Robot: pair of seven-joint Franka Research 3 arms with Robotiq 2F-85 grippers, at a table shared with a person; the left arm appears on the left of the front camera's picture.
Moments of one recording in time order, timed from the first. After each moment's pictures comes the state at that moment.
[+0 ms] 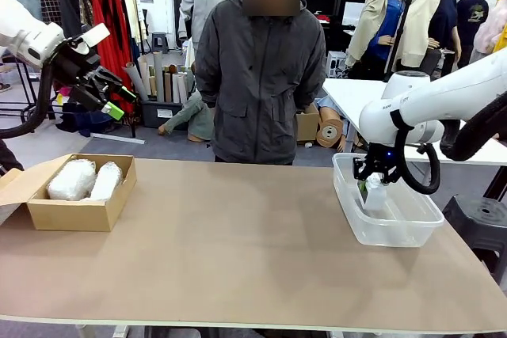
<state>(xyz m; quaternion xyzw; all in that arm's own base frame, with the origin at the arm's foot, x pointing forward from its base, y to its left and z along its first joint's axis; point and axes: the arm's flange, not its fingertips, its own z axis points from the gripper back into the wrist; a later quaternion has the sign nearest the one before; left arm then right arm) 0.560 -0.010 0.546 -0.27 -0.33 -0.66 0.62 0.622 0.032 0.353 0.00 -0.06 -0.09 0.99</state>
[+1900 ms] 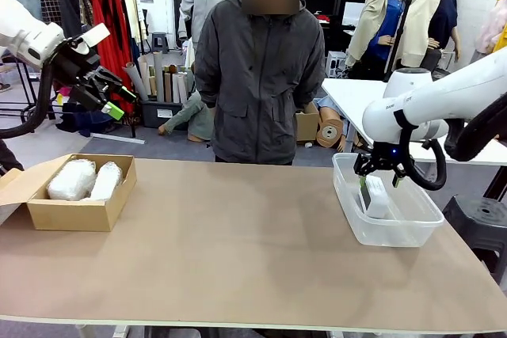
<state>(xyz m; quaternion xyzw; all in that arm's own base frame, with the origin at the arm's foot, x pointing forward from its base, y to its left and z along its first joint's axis) 0.560 -0.010 0.546 -0.27 -0.33 -0.66 0.62 0.624 0.020 0.367 -0.03 -0.06 -0.07 1.00</state>
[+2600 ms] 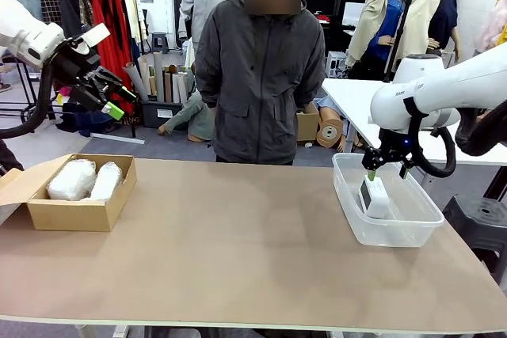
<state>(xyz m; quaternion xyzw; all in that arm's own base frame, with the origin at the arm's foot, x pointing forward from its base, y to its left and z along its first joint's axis) 0.560 -0.010 0.546 -0.27 -0.33 -0.66 0.62 0.618 0.010 0.392 -0.03 -0.05 0.01 1.00</state>
